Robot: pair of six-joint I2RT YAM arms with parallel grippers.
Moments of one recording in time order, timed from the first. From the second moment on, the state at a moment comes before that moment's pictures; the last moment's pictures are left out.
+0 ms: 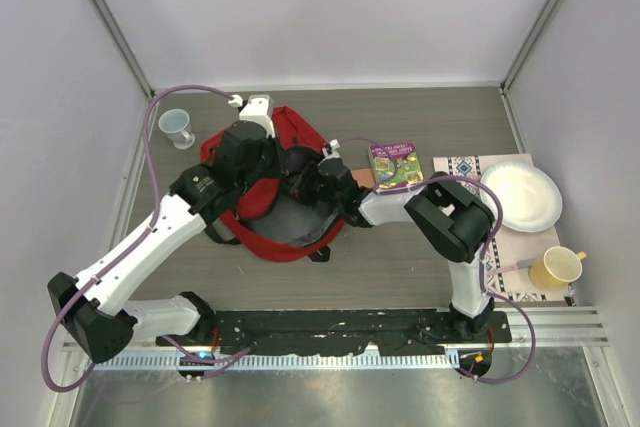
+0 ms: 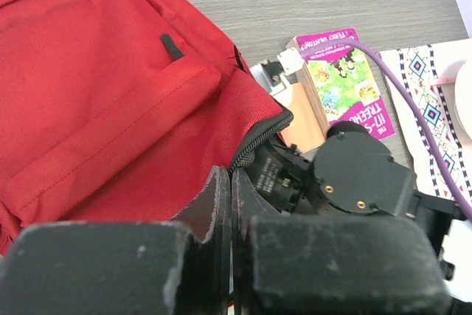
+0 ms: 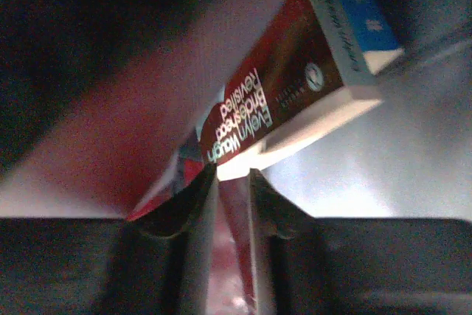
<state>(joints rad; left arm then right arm) -0.69 1.19 1.23 -0.50 -0.28 -0.46 0.80 2.00 1.07 0.61 -0.09 1.26</state>
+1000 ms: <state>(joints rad) -0.72 1.24 1.07 -0.50 -0.09 -0.55 0.61 0.90 0.54 0.06 0.35 0.87</state>
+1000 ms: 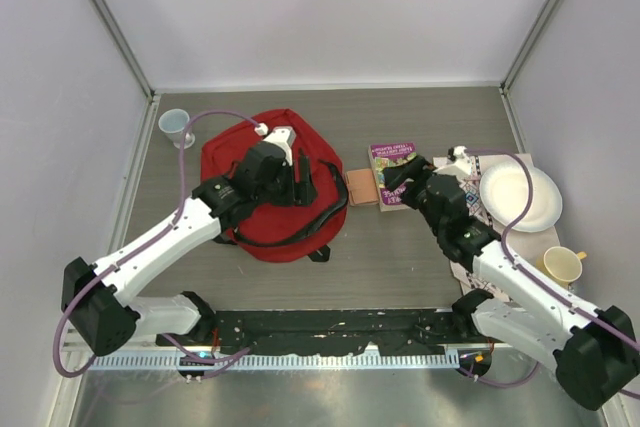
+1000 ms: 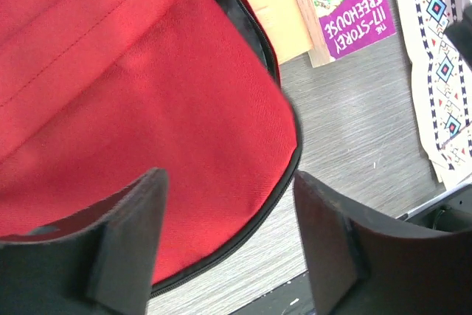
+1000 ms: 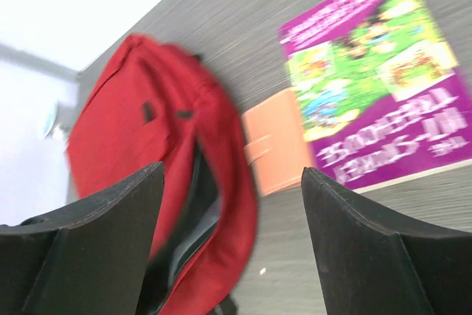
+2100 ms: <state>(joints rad) -0.73 1.90 1.57 -0.27 0.15 -0.69 -0.12 1.45 0.72 0.02 -0.37 0.76</state>
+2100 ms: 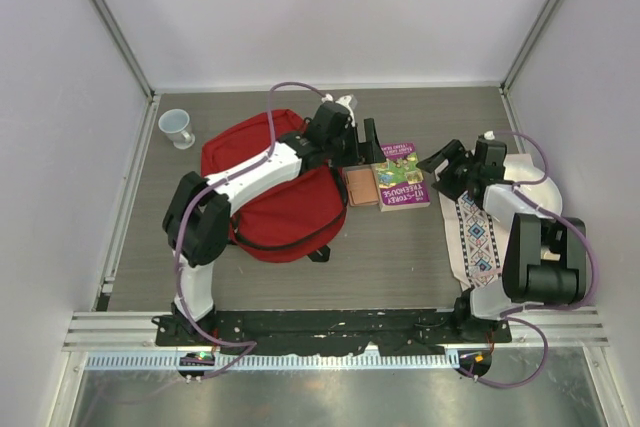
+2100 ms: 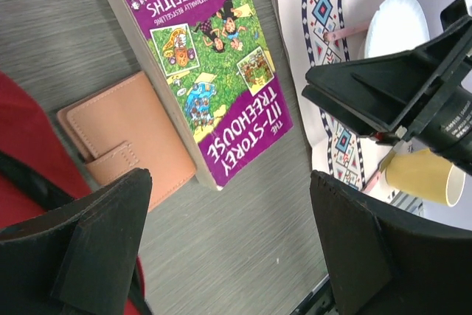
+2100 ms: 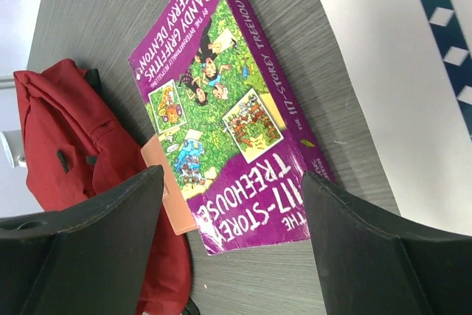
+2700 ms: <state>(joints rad) -0.76 2.18 1.71 -0.21 0.17 -0.87 -0.12 1.60 0.77 0.11 -0.43 0.76</state>
